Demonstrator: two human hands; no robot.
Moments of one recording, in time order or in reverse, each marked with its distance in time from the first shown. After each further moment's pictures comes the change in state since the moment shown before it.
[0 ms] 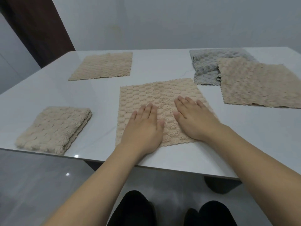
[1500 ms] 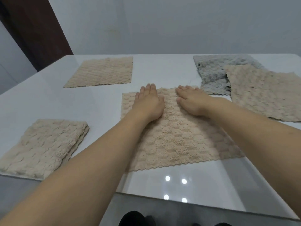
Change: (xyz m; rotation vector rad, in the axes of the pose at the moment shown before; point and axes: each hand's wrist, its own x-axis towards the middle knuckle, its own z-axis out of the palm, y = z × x) left_hand 0.134 -0.024 -0.022 -0.083 -0.013 -0.061; right_hand 0.113 0.026 -0.025 -0.039 -0.085 -0.022
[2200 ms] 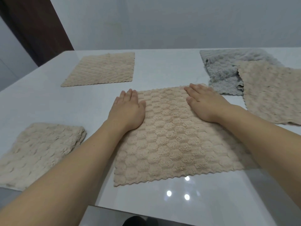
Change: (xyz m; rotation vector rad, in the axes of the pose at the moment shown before) left_hand -0.002 -0.066 0.001 0.103 0.016 -0.103; right_hand 0.009 0.023 0.017 0.012 0.076 0.035
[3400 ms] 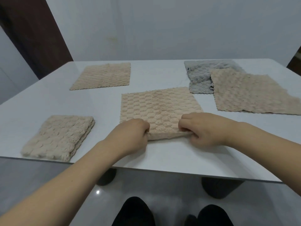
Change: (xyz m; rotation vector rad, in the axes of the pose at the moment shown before) left_hand -0.152 0.038 -0.040 0.017 -0.038 0.373; right_hand -0.159 -0.030 -0.040 -0.082 -0.049 -0.507
